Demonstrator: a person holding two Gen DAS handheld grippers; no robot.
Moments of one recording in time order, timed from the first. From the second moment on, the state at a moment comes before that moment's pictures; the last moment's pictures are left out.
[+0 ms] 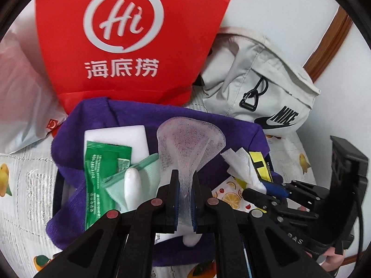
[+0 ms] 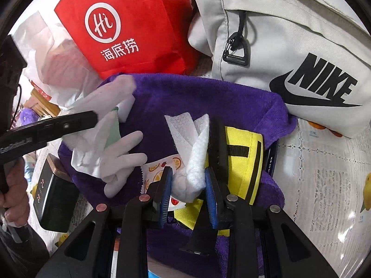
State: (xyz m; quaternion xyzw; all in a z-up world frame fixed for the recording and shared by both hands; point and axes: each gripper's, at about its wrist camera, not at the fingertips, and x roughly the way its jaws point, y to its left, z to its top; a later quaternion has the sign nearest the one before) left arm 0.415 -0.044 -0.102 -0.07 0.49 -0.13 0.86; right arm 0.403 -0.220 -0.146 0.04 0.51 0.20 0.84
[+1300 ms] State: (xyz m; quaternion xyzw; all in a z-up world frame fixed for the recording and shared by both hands) left arm 0.312 -0.031 -0.049 -0.06 0.44 -0.14 0.89; right arm 0.270 -0.238 -0.074 0.04 0.43 0.19 0.88
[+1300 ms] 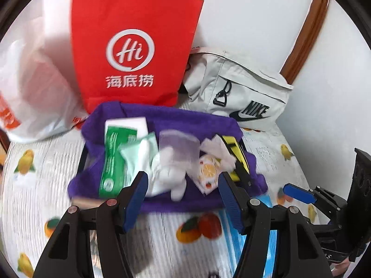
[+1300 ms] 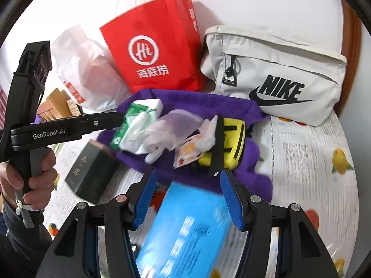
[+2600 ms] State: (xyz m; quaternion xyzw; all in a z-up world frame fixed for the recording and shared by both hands) left arm 0.100 -0.045 -0.167 0.05 0.50 -0.17 0.85; right arm 0.063 -0.259 -0.136 0.05 0.46 0.13 0.88
